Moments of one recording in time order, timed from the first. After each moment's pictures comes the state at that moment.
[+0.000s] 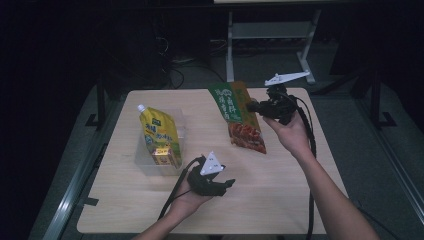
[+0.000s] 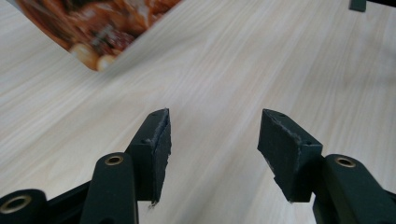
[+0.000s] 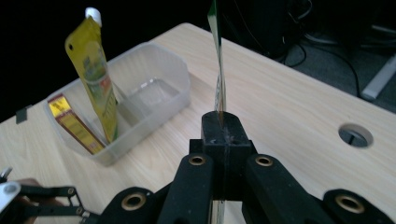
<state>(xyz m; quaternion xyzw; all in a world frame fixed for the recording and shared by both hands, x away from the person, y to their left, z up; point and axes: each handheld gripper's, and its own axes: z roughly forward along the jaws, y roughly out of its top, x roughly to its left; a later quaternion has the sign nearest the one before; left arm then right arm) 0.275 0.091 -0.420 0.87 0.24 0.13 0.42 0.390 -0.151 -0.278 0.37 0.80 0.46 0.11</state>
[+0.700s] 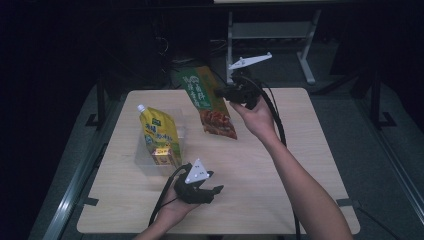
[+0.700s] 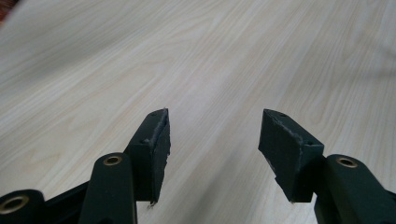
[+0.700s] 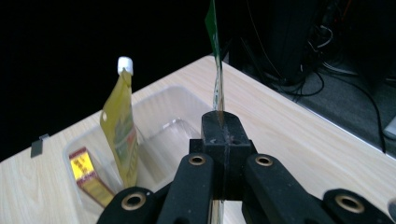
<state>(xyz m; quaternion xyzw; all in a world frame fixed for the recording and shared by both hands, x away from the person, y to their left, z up) 0.260 0.119 -0.428 0.86 0.26 0.12 0.43 0.417 -0.072 -0.250 0.33 0.80 0.49 0.12</state>
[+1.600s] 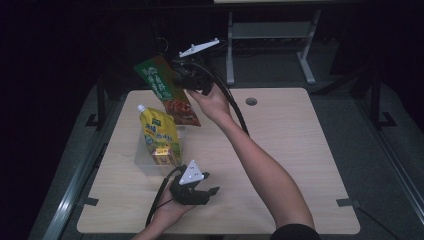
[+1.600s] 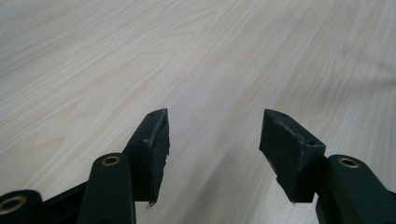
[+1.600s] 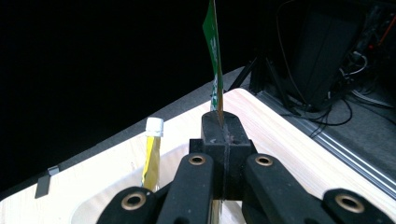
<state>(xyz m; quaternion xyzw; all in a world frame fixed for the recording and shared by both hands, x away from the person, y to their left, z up) 0.260 0.130 -0.432 0.86 0.26 0.12 0.43 0.454 0.032 -0.237 0.28 0.81 0.51 0.11</state>
